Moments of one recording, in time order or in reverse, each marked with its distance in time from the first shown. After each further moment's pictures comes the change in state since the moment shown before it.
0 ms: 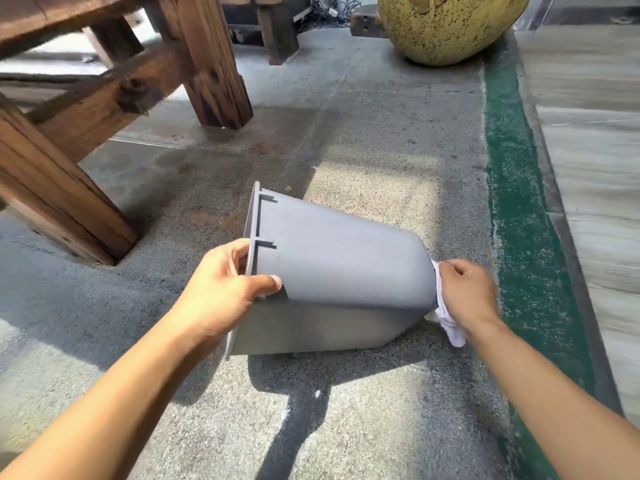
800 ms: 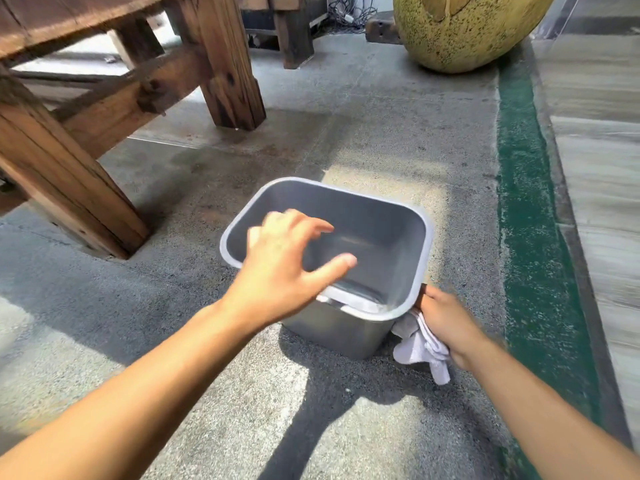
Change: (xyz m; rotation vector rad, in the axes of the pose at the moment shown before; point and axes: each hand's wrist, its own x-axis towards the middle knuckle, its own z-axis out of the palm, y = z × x) left_hand 0.018 0.011 0.041 0.816 0.153 0.484; right_hand -0.030 0.000 0.012 0.178 -0.463 0.130
